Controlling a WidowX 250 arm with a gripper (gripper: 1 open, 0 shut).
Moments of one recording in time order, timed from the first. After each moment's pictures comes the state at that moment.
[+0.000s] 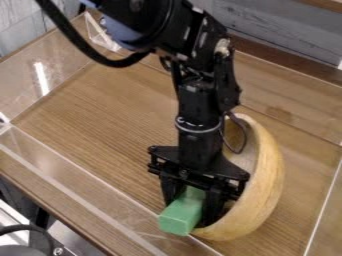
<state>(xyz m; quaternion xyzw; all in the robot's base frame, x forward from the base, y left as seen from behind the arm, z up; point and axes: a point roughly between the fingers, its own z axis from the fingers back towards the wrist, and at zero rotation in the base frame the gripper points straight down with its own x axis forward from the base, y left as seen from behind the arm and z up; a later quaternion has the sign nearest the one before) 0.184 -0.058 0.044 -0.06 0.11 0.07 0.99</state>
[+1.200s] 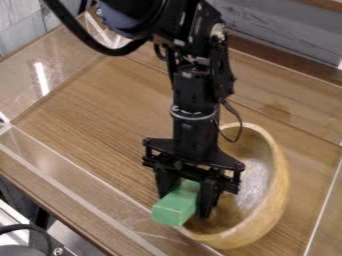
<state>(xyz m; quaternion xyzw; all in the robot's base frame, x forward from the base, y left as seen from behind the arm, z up) 0.181 -0.053 0.052 -0.07 0.13 0.07 0.99</state>
